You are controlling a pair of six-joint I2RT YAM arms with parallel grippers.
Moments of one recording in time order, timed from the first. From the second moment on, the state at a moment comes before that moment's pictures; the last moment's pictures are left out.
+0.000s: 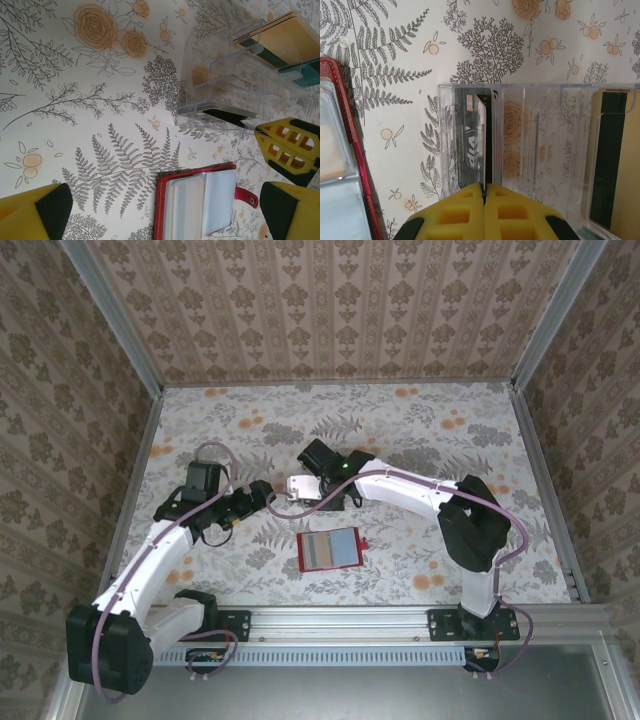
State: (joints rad) left arm -0.27 1.02 0.68 -0.57 0.40 -0.66; right arm 0.82 1.89 1.47 -0.69 0.12 -0.79
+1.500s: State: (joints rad) left arm -0.27 0.99 0.65 -0.58 0.42 -0.66; right arm 0.82 1.94 1.42 -0.60 0.16 -0.64
